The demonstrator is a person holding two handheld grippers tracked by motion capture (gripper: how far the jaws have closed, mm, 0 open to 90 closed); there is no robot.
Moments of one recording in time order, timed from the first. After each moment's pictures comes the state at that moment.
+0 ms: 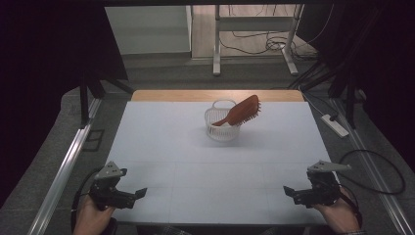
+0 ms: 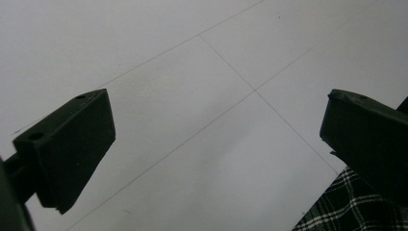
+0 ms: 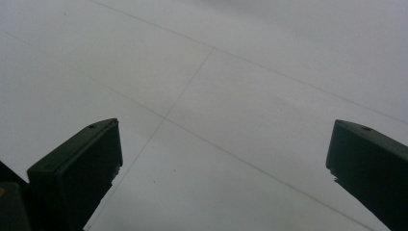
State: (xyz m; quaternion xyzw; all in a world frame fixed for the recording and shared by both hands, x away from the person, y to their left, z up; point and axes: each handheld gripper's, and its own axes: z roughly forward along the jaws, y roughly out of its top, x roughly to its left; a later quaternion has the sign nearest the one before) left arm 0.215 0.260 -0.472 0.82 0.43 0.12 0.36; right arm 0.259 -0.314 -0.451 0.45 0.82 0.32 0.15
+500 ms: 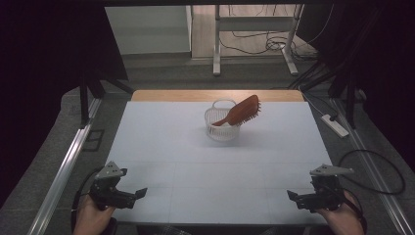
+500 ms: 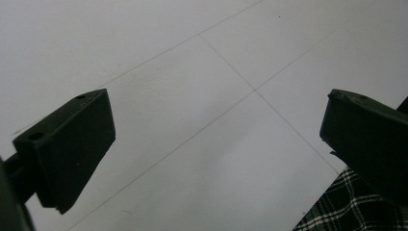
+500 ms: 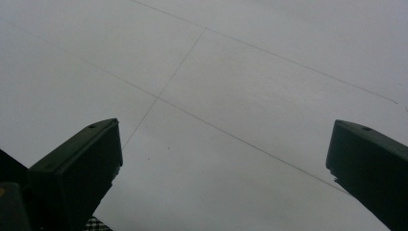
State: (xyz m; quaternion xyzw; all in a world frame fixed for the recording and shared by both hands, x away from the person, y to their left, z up) left arm 0.215 0.260 -0.472 0.82 0.43 0.12 0.37; right arm 0.249 -0.318 -0.448 0.46 0.82 0.30 0.16
